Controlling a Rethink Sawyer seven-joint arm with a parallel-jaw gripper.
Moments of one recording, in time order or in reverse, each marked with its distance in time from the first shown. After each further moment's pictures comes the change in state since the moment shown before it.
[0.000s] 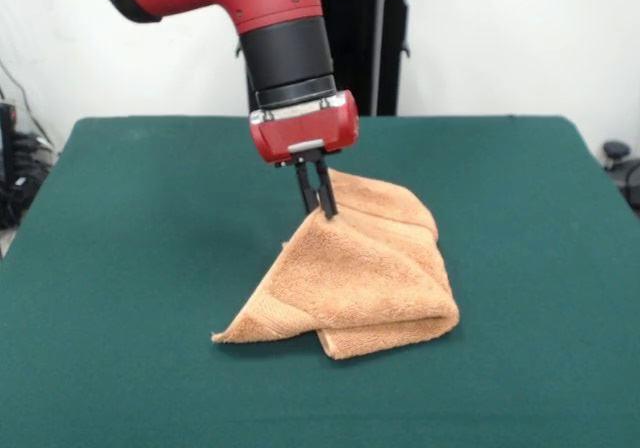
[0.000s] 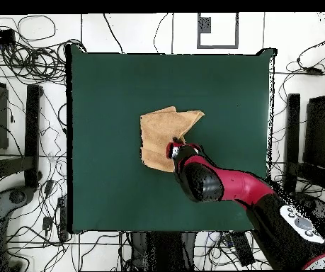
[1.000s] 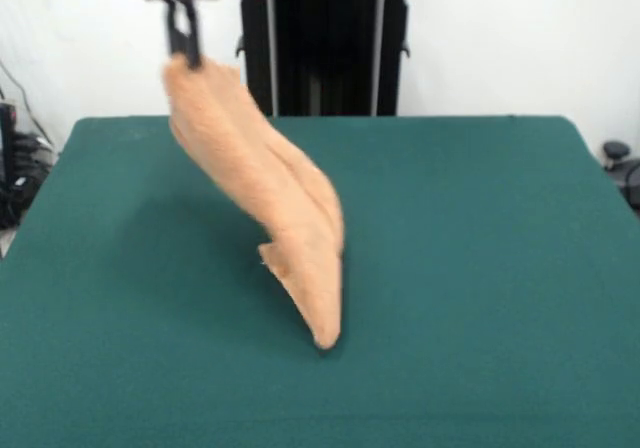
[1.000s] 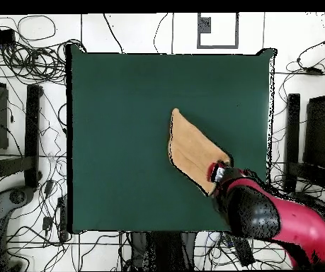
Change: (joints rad) arm -0.158 -0.484 0.000 0.148 0.125 0.370 0.000
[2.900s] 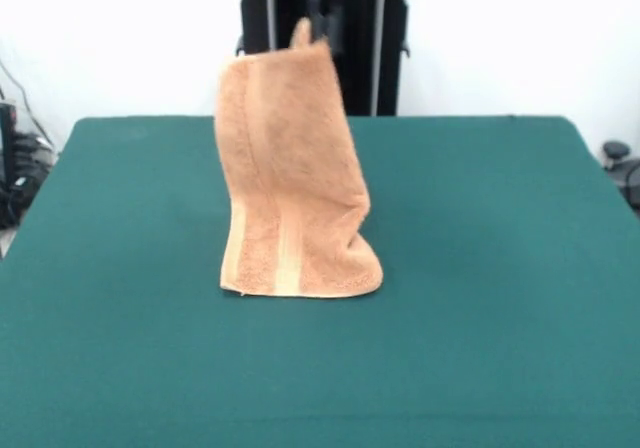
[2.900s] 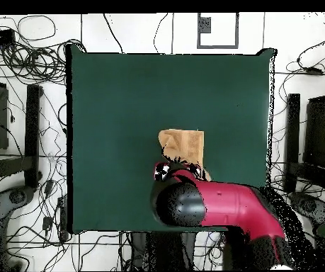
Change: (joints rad) arm 0.469 -0.003 -0.231 -0.078 0.020 0.117 0.041
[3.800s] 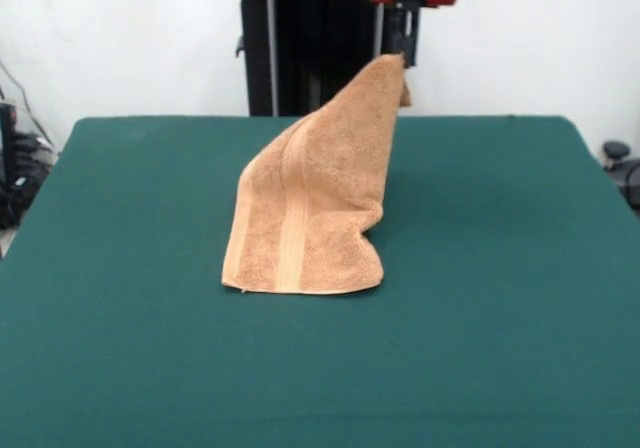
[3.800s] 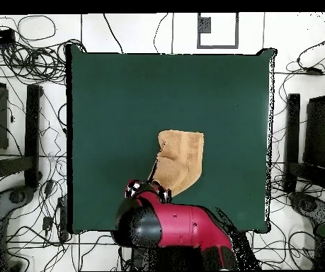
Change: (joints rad) arm 0.220 0.049 -0.167 0.140 0.107 -0.178 0.225
